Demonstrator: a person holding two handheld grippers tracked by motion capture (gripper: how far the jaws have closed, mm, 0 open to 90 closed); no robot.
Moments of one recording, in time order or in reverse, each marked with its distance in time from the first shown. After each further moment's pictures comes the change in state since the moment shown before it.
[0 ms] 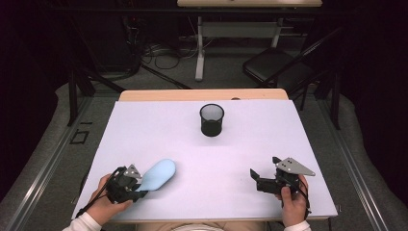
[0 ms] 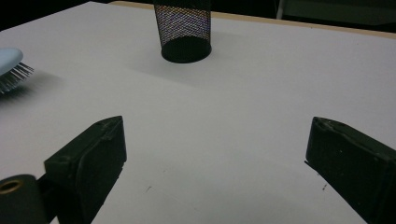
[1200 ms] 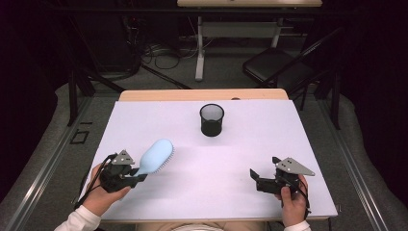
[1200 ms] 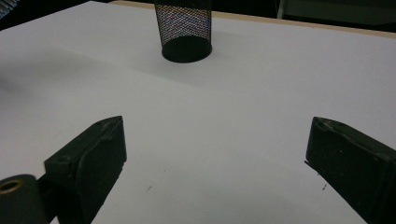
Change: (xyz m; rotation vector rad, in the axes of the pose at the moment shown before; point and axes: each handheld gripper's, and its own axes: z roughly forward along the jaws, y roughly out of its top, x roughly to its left) left arm 0.008 0.021 -0.036 -0.201 0.043 -0.039; right arm 0.001 0.000 0.000 0.000 0.002 0.000
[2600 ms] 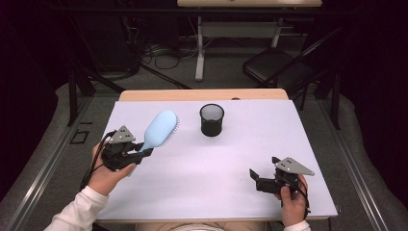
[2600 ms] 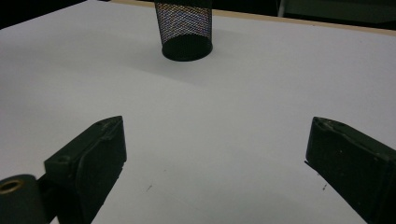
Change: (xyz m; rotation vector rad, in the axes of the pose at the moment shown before) left arm 0.006 0.058 -0.024 -0.212 0.041 0.012; right arm 0.000 0.000 0.001 0.006 0.002 0.000
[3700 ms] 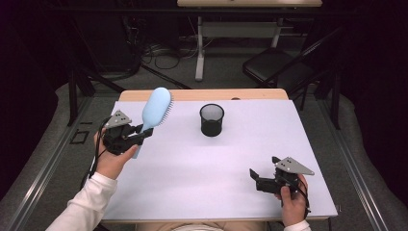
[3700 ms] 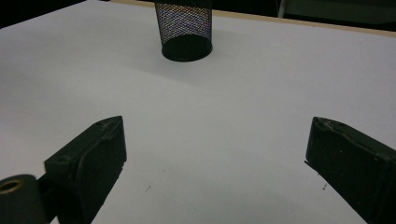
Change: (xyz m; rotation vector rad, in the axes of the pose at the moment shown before) left arm 0.025 0.023 0.009 -0.177 0.066 -0.080; right arm 0.000 0.000 0.000 0.002 0.000 -0.003
